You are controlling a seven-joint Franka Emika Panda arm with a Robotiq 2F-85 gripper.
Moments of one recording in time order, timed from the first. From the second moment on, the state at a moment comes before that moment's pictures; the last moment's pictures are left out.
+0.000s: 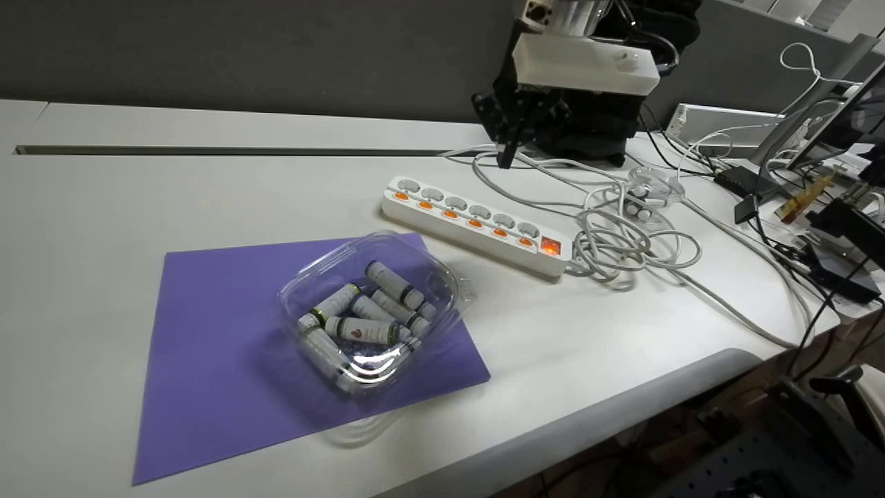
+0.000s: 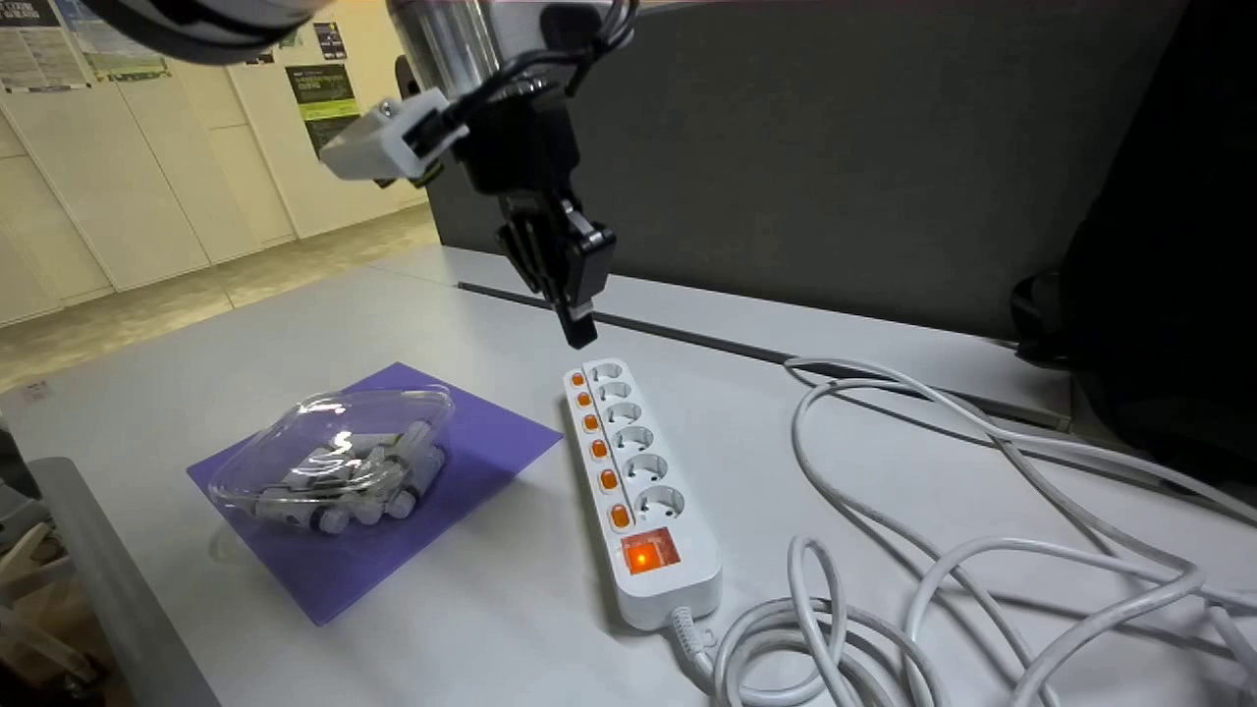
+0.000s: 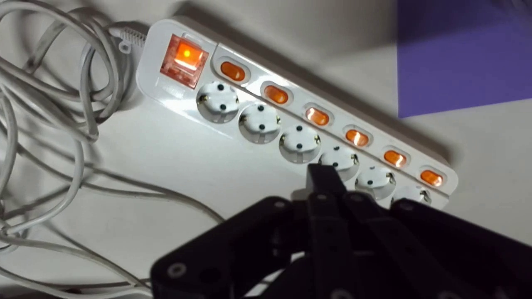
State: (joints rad) arm -0.05 0.21 0.00 -2.33 -0.21 2.66 0.36
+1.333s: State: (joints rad) arm 0.01 0.39 -0.07 -2.30 -0.06 2.75 0.28
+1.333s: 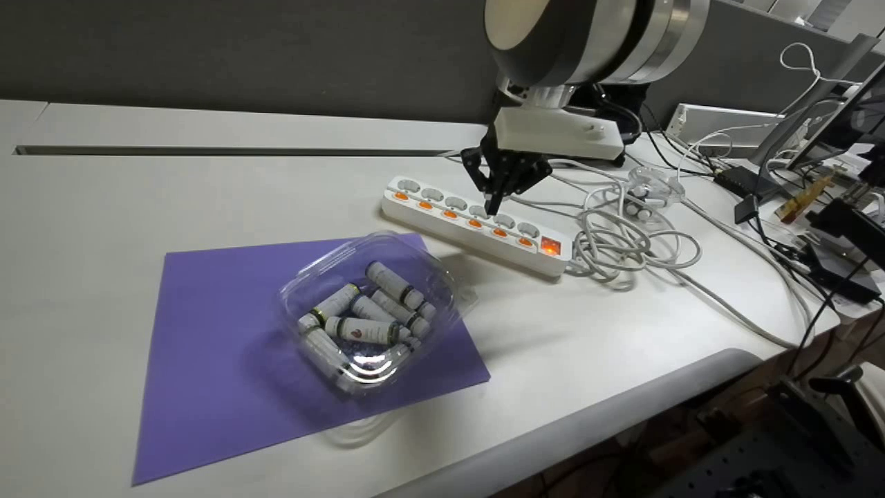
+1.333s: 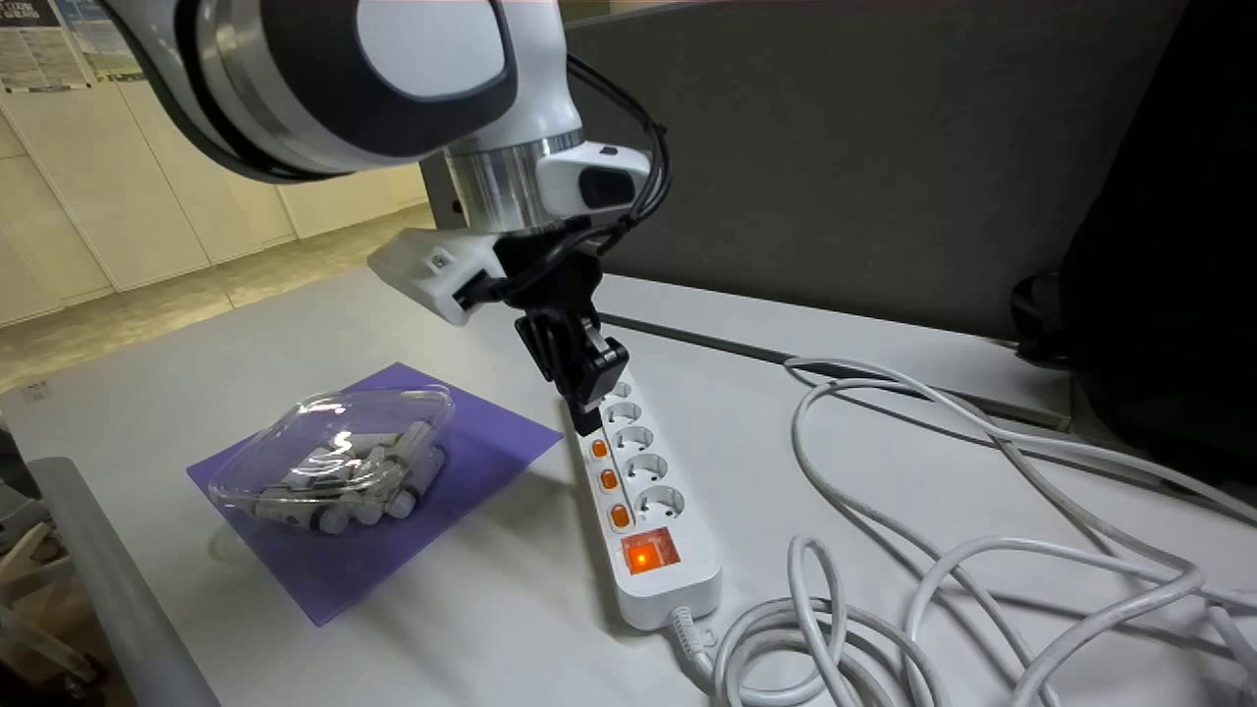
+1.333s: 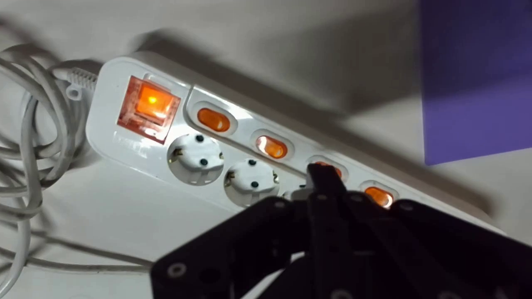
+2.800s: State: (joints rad) arm 0.00 0.52 -0.05 -2.17 0.07 2.72 0.19
